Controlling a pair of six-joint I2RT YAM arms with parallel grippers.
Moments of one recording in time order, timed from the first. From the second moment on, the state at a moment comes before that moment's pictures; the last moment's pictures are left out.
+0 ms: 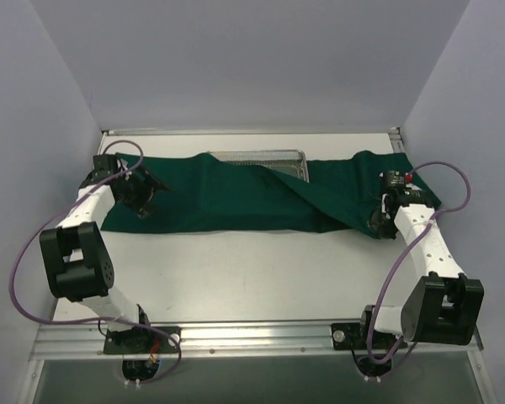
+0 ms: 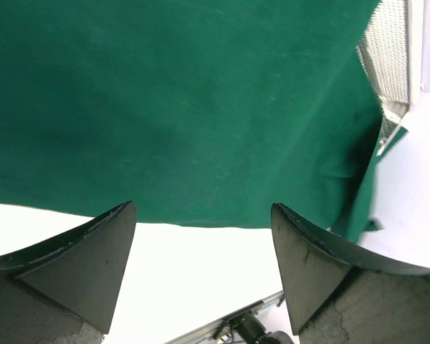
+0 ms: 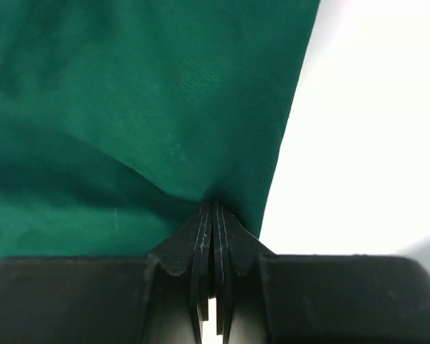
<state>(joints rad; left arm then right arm) 0.18 1.66 1.16 -0.52 0.50 -0.73 -0.08 1.35 1.03 -0.86 0.24 0.60</state>
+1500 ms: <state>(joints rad) -0.11 2.29 1.98 -0.67 0.11 -0.78 -0.25 0.89 0.84 -1.05 0.25 0.70</state>
